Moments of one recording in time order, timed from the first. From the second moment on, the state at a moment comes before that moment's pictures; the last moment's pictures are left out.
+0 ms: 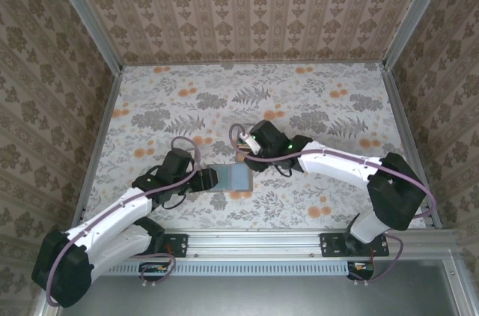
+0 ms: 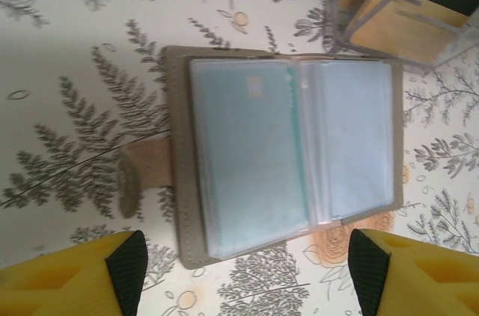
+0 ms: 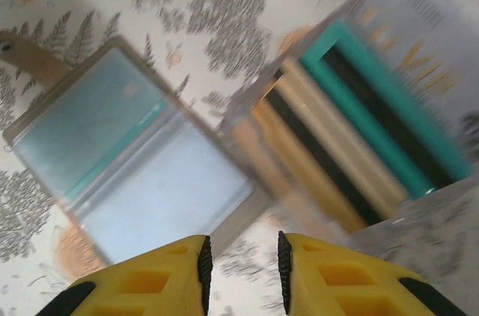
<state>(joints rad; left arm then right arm) -0.64 0.90 0.43 -0.42 0.17 -0.67 0.81 1.55 1.00 -0.38 0.00 0.08</state>
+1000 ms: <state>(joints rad) -0.71 1.20 0.49 -0.30 0.13 -0.67 0.91 1.64 0.78 -0.14 0.07 0.54</state>
